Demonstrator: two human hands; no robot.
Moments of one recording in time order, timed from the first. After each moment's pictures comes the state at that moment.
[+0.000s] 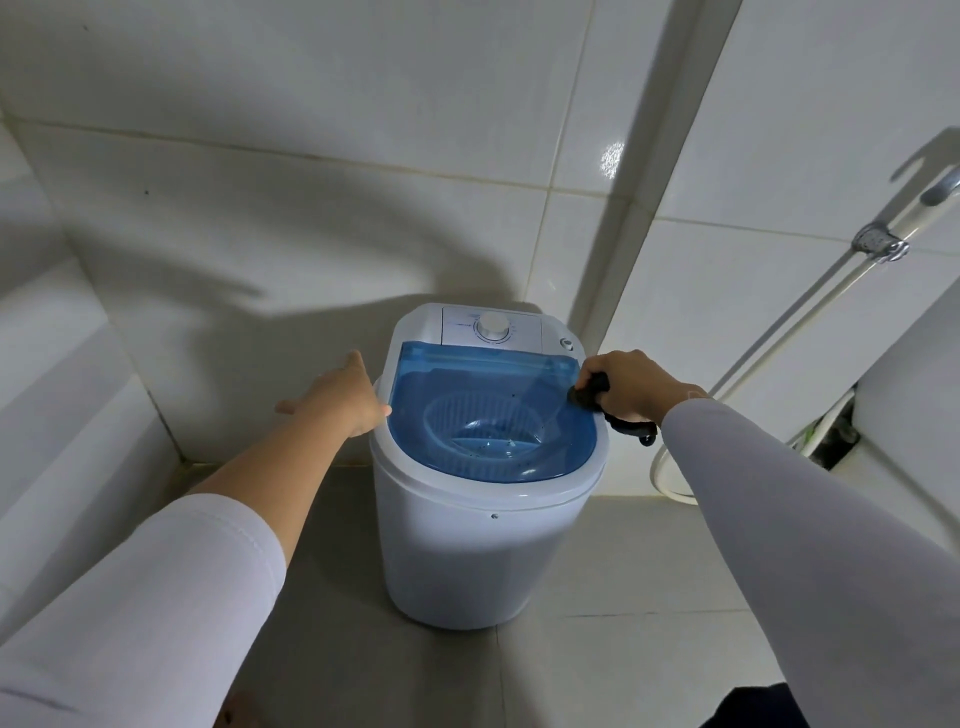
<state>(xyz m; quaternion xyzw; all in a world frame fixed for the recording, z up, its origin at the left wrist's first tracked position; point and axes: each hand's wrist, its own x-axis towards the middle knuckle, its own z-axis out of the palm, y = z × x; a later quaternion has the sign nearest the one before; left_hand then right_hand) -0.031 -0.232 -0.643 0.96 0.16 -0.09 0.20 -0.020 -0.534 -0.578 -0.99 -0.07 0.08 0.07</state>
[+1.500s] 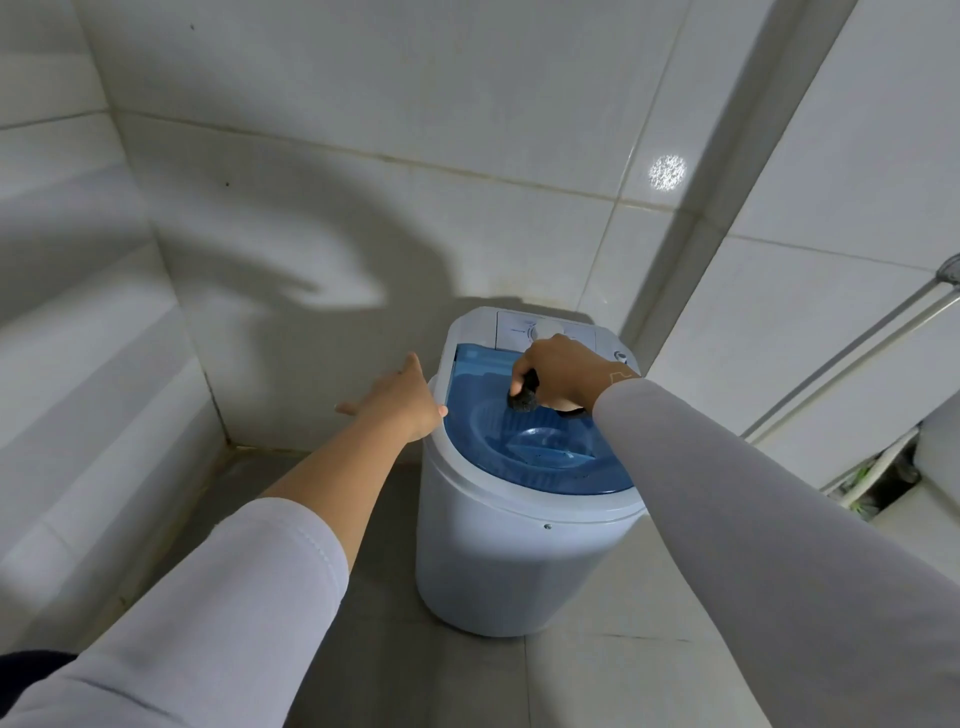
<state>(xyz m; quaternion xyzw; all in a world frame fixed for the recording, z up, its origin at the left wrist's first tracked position) -0.050 -0.234 -0.636 0.96 0.16 -0.09 0.23 -0.008 -0.405 -0.574 -0.97 -0.22 0.09 -0.01</state>
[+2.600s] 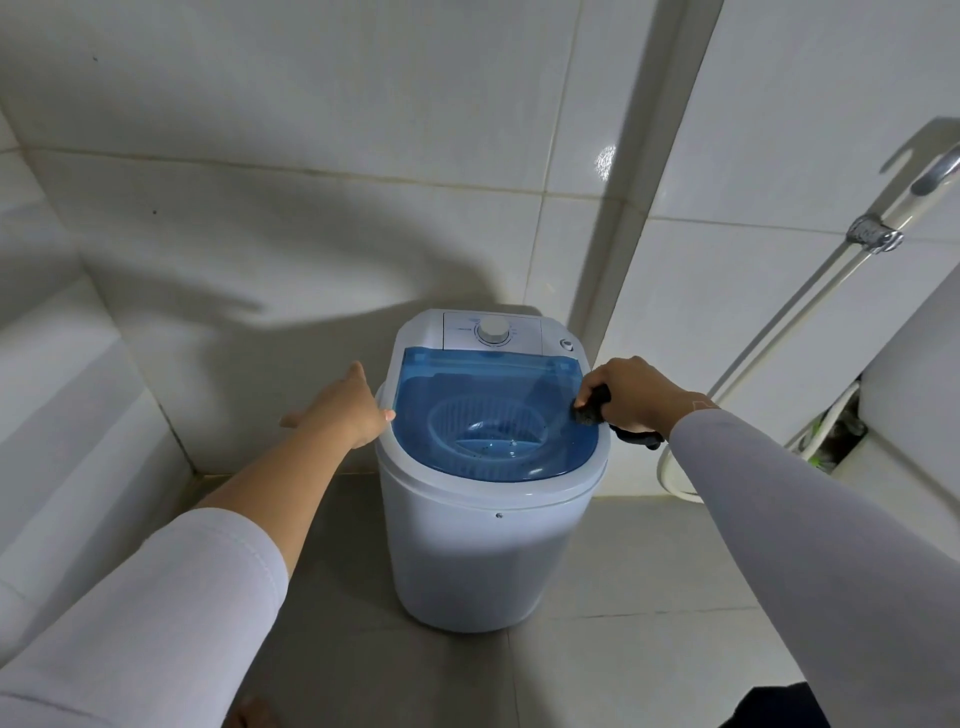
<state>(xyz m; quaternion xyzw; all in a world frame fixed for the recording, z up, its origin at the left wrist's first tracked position) -0.043 -0.235 -0.641 0.96 0.17 -0.09 0.22 -0.035 -0.535 -0.582 -0.99 -0.08 0.07 0.08</state>
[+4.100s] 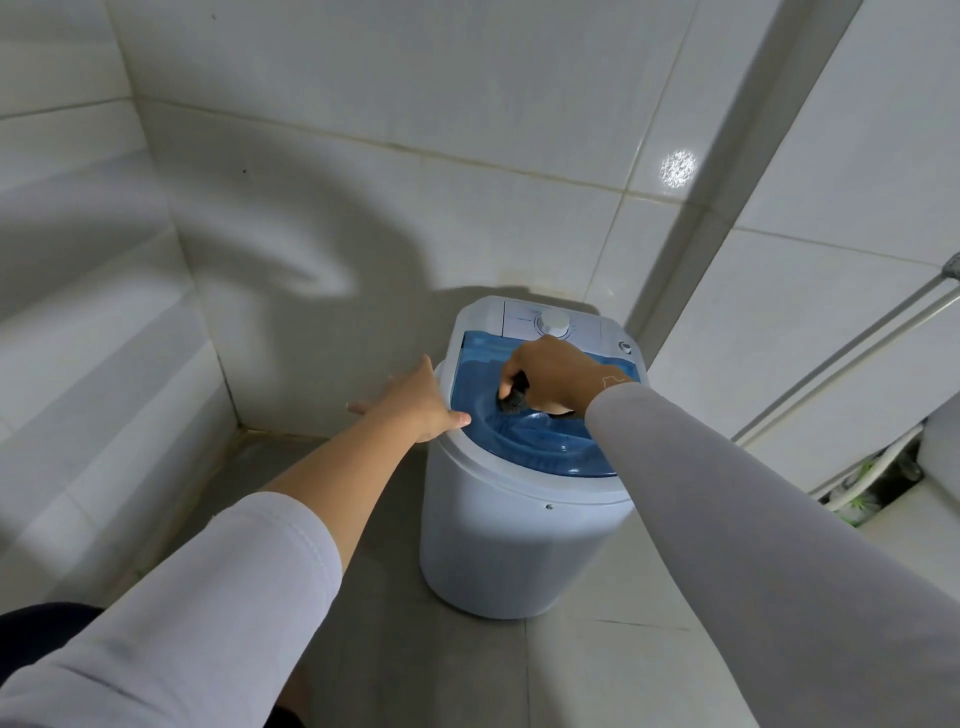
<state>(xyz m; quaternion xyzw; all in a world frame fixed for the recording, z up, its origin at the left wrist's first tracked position) -0.053 -0.230 -0.662 0.94 0.12 -0.09 0.30 -0.035 -0.397 -0.576 -0.96 -0.27 0.08 -0.03</state>
